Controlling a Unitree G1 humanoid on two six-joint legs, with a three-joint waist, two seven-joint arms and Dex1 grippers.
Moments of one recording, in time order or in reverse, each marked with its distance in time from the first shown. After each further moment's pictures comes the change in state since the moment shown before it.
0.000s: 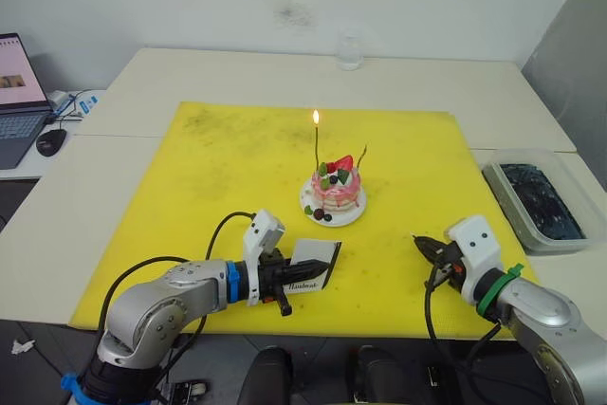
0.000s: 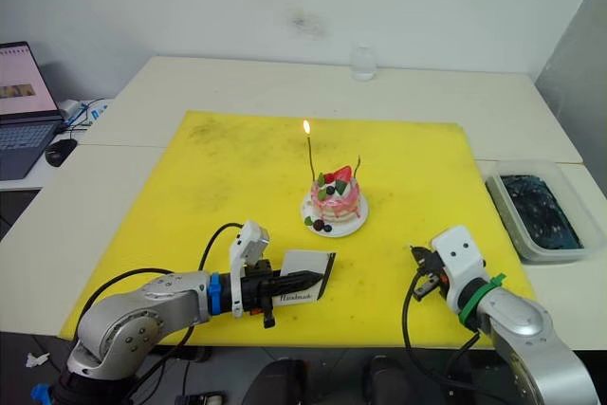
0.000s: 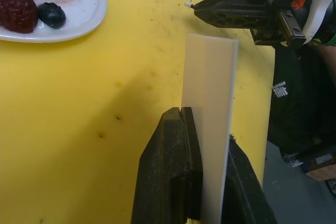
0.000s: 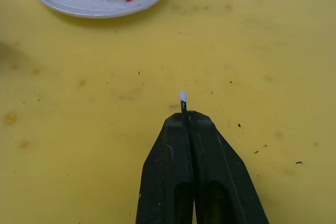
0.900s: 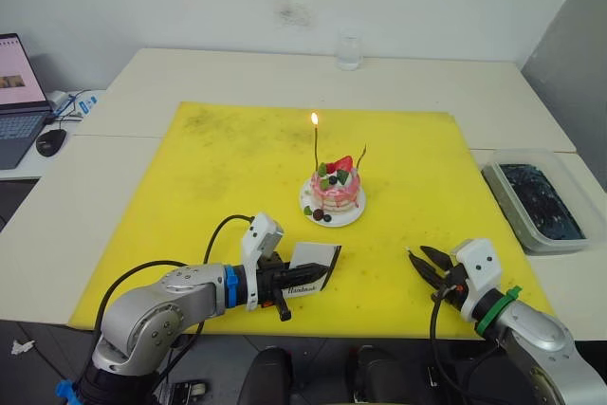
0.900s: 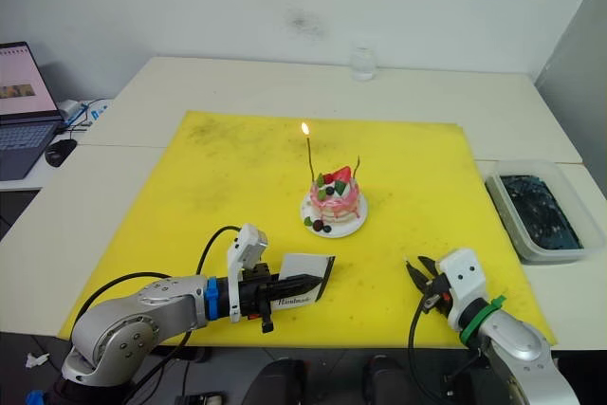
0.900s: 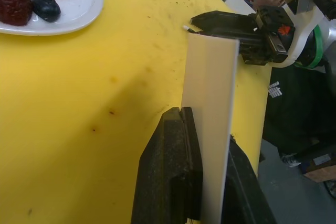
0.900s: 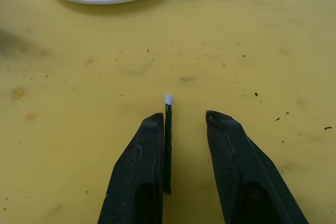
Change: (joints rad) left arm 0.018 0.001 0.016 -0.022 -0.019 0.024 0.017; right arm 0.126 0.069 0.024 0.179 -0.035 -0.390 0.065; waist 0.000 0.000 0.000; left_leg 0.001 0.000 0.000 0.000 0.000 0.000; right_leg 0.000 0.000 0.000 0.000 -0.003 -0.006
